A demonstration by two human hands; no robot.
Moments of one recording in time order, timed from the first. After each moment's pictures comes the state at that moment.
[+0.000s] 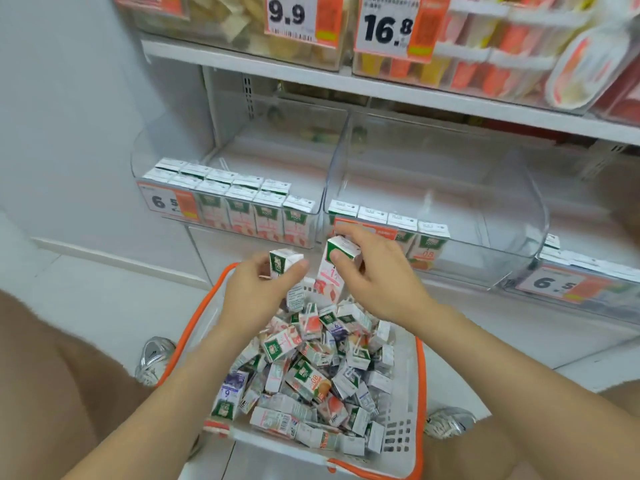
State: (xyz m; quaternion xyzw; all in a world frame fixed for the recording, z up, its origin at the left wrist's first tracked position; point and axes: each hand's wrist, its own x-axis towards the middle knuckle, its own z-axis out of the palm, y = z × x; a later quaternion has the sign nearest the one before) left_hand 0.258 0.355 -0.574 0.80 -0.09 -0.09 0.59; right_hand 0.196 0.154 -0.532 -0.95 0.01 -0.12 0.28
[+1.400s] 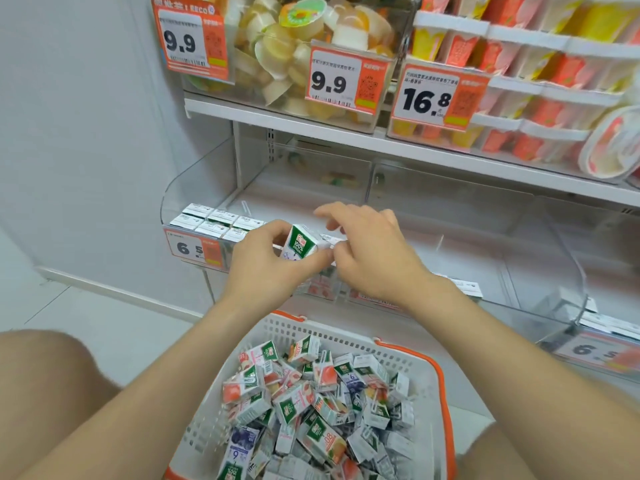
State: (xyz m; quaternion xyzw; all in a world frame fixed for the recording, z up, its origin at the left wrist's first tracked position) left_hand 0.327 0.364 -0.480 0.82 -0.18 0.02 0.54; right_hand 0.293 0.188 -0.453 -0.98 -0.06 -0.14 0.13
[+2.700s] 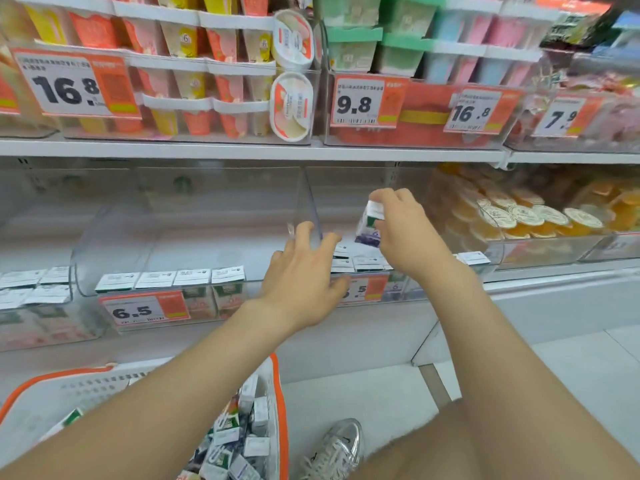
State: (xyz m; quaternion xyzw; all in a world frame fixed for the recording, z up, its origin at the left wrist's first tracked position) left_hand 0.175 0.039 -0.493 0.84 -0.51 0.02 0.20; right_hand 0.073 -0.122 -0.448 -0.93 0.30 -0.17 0.12
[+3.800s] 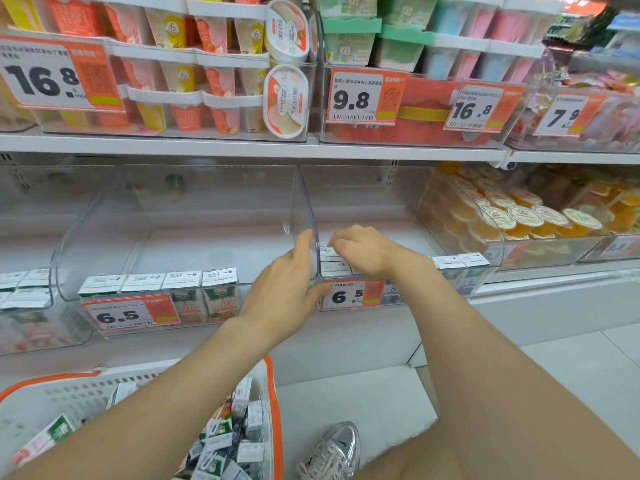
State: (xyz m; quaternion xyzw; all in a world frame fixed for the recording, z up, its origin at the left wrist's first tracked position) left_hand 0.191 0.044 -0.520 0.82 -0.50 -0.02 0.28; right_hand 0.120 -0.133 -0.479 -0.94 0.26 0.02 0.22
